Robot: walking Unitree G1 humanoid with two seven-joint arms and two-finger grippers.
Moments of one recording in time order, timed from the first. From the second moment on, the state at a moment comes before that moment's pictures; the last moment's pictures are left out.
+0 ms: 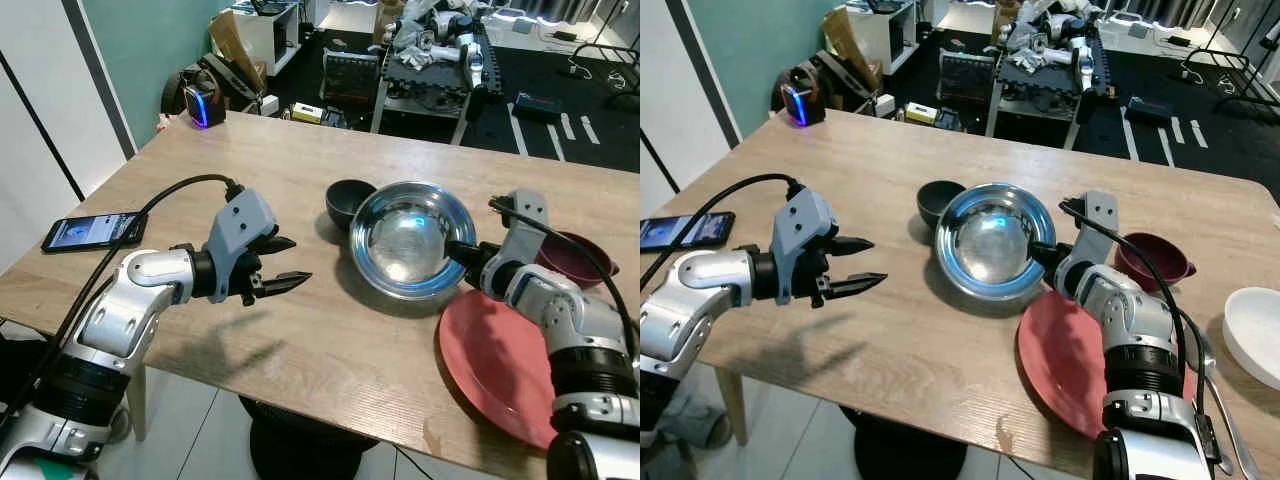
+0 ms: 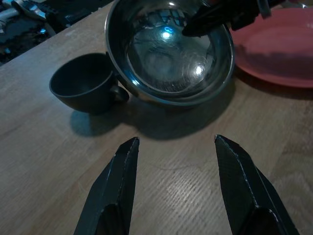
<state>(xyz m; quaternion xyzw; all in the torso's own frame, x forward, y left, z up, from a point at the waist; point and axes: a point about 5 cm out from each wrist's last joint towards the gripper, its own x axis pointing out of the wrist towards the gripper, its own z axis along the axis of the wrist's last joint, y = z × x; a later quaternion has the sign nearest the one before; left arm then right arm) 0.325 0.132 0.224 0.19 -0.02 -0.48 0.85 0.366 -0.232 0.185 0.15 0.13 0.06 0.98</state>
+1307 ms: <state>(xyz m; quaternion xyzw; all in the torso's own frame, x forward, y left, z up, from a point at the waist) 0.331 0.154 0.252 0.07 -0.10 -0.20 0.97 0.295 -0.224 0.231 0.24 -0.16 -0.03 0.96</state>
